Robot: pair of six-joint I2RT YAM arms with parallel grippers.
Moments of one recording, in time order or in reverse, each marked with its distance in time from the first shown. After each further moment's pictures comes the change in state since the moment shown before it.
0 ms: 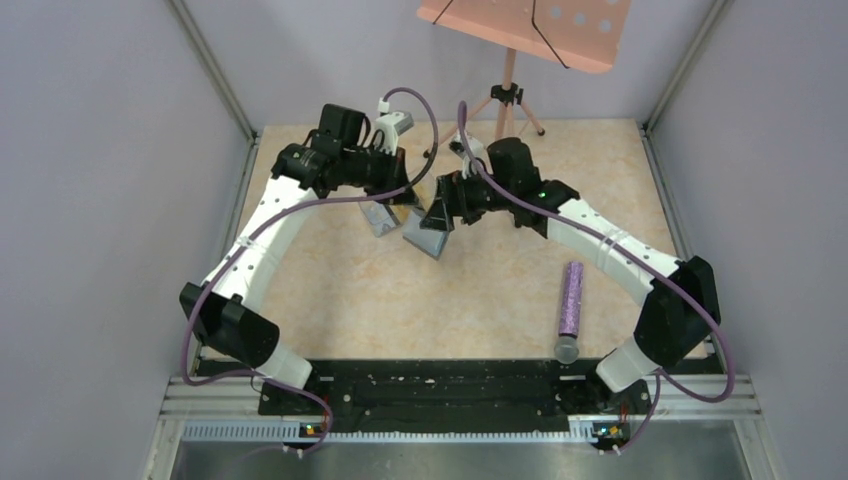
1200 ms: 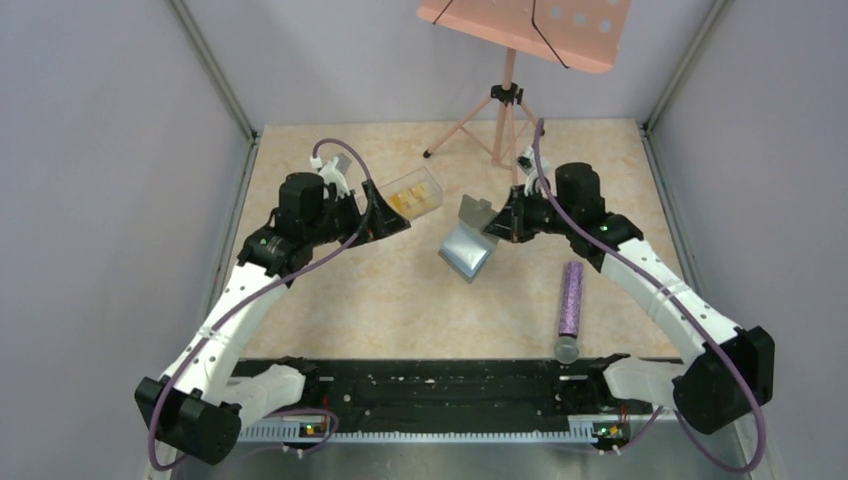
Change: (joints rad) left arm 0.041 -0.494 -0.579 0.362 -0.196 -0.567; right arm -0.186 -0.315 -0.313 -0.019 -0.014 0.008
